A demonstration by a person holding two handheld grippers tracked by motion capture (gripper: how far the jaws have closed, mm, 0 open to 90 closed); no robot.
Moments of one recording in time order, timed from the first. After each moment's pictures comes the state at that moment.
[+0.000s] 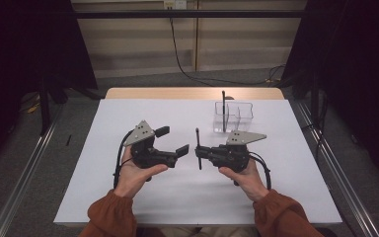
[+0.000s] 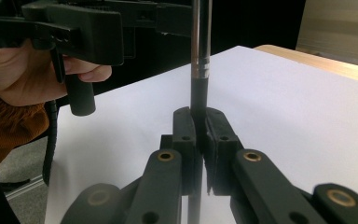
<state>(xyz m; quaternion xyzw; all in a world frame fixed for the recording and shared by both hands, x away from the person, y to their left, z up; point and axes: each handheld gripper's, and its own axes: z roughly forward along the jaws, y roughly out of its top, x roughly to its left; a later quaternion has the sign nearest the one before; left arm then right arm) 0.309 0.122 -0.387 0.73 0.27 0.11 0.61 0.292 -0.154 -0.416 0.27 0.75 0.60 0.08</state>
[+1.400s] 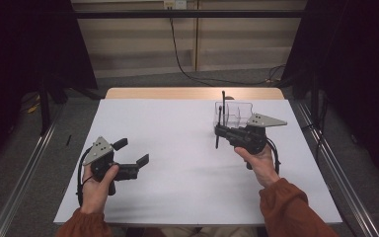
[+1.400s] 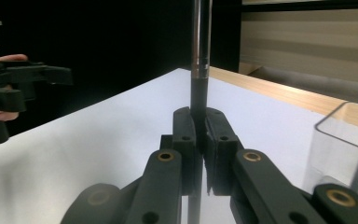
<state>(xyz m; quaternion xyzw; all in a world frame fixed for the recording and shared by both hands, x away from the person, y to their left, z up) 0.284 0.215 -0.413 0.72 0.34 0.18 0.57 0.325 -0.203 -0.402 0.34 0.71 0.60 0.15</state>
